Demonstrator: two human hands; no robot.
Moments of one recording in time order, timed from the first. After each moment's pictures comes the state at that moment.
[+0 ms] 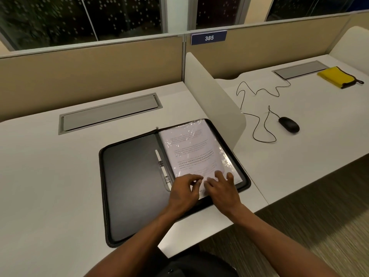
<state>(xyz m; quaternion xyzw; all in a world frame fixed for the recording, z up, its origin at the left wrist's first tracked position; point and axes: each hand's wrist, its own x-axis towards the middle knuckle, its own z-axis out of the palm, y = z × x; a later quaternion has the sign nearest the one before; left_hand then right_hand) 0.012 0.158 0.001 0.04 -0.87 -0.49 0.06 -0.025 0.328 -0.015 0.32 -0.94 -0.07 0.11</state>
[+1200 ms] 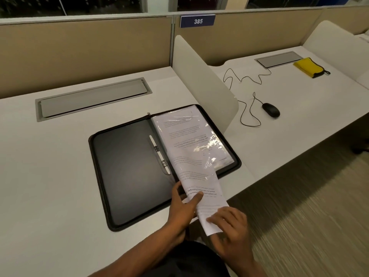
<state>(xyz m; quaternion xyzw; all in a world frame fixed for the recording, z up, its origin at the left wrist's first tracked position) 0.117 0.157 0.033 0.28 -0.56 -0.76 -0.18 0.164 0.334 0.015 0.18 -0.94 0.25 0.12</state>
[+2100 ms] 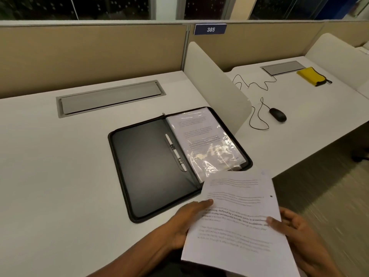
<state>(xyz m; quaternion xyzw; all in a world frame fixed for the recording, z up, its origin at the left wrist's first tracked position) 0.152 0.094 0.067 0.23 -0.34 -0.80 -0.44 0.179 0.364 0.138 -0.26 -0.66 0.68 -0.21</state>
